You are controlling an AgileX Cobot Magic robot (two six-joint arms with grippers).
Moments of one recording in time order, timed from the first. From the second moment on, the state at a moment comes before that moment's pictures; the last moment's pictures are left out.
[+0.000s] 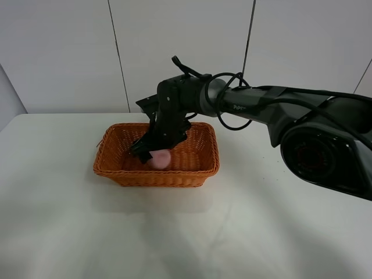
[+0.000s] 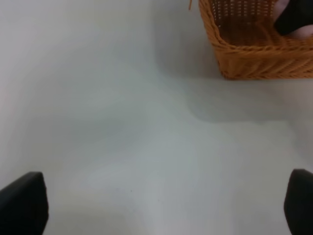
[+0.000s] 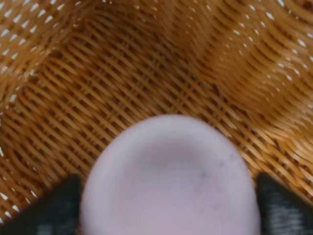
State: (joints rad) left arm -0.02 -0.01 -0.49 0.01 1.06 0.02; right arm 0.70 2.38 -1.98 0.06 0.85 0.03
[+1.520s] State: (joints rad) left arm -0.02 -0.01 -0.49 0.01 1.06 0.02; right arm 0.17 2.36 -2.45 0.00 1.22 0.05
